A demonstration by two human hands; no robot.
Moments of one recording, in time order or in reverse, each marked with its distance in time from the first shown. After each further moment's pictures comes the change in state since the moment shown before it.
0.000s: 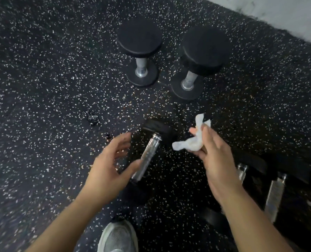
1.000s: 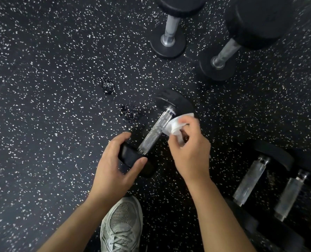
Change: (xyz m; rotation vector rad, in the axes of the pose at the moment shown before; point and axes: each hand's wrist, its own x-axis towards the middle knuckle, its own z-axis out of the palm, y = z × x) left_hand -0.052 -0.070 0.027 0.010 0.179 -0.104; right_hand 0.001 0.077 0.079 -0.653 0.071 -0.514
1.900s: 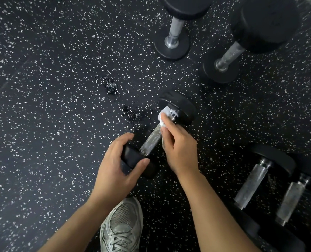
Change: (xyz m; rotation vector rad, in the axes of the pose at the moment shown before) left_hand 0.000 -0.002 0.002 -0.015 0.025 0.025; right_hand 0.008 0.020 0.036 -0.035 -0.120 -0.118
